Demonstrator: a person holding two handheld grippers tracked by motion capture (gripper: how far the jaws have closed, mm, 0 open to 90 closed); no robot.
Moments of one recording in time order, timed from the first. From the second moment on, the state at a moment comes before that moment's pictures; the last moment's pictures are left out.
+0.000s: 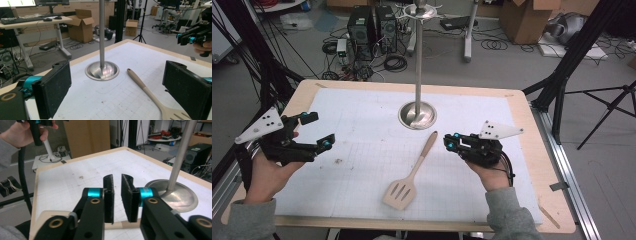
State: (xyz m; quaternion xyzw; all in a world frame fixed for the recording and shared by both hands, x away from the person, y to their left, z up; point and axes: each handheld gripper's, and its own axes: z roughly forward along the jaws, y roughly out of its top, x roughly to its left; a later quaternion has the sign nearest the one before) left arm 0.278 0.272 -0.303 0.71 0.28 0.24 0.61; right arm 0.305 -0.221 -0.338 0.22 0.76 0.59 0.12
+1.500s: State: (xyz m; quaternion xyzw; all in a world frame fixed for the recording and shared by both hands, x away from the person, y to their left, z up) left arm 0.278 0.273 -0.309 0.71 0.29 0.23 0.60; right arm 0.336 -0.153 -0.399 0.24 0.83 0.50 0.08
